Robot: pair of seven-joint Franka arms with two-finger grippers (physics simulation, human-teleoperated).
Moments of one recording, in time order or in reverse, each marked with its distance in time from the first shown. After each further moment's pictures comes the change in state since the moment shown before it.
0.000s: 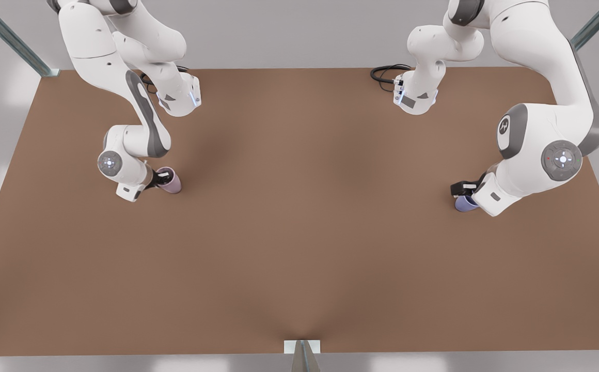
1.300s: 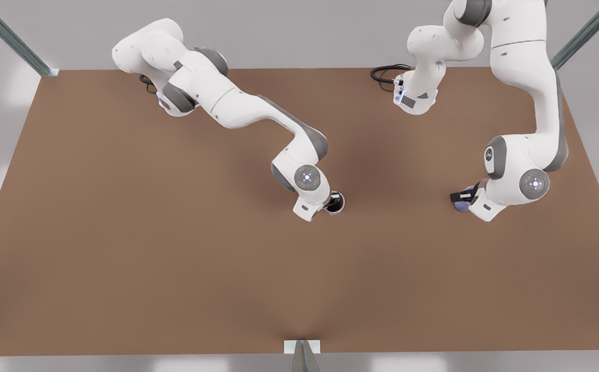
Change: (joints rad) left arm 0.014 -0.042 0.137 -0.548 -0.002 0.430 0.005; right arm 0.710 0.918 0.172 1.595 0.052 -0.396 0.987
